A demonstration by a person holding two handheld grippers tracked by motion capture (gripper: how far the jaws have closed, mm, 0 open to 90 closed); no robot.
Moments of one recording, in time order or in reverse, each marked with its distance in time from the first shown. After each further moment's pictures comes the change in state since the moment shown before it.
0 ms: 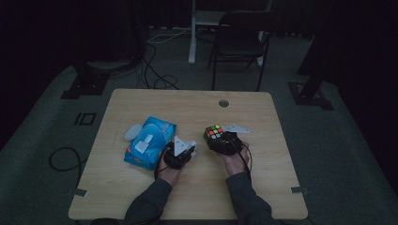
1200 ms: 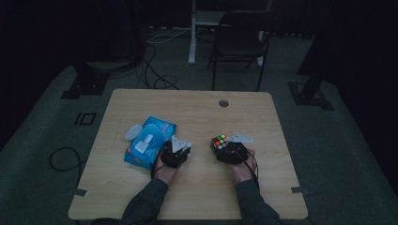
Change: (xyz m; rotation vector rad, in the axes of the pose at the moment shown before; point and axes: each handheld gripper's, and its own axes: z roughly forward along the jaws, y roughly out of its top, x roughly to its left) left arm 0.014 -0.007 0.005 0.105 0.018 -0.029; right arm -0.021 -0.037 -0.001 0.068 -0.033 -0.097
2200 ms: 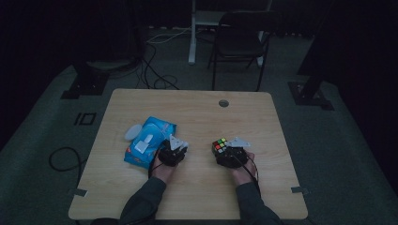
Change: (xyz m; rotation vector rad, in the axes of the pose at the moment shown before) left arm 0.011 -0.003 0.004 0.053 0.036 -0.010; right arm 0.003 -0.015 0.005 0.020 -0.049 -0.056
